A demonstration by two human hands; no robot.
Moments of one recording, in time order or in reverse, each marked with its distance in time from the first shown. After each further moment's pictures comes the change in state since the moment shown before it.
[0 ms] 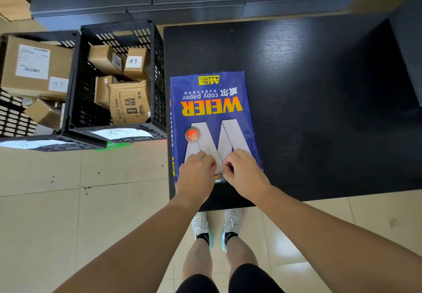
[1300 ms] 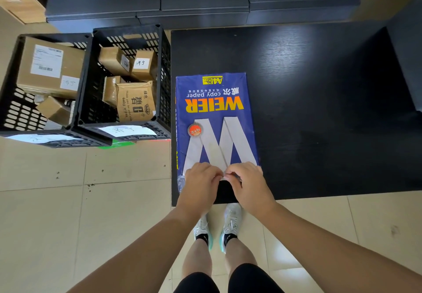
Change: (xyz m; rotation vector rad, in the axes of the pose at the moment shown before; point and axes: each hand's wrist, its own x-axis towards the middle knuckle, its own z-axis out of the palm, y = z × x) left_hand -0.045 0.009 -0.003 -0.207 0.042 0.060; right_hand -0.051 -0.002 0.005 0.151 0.086 -0.027
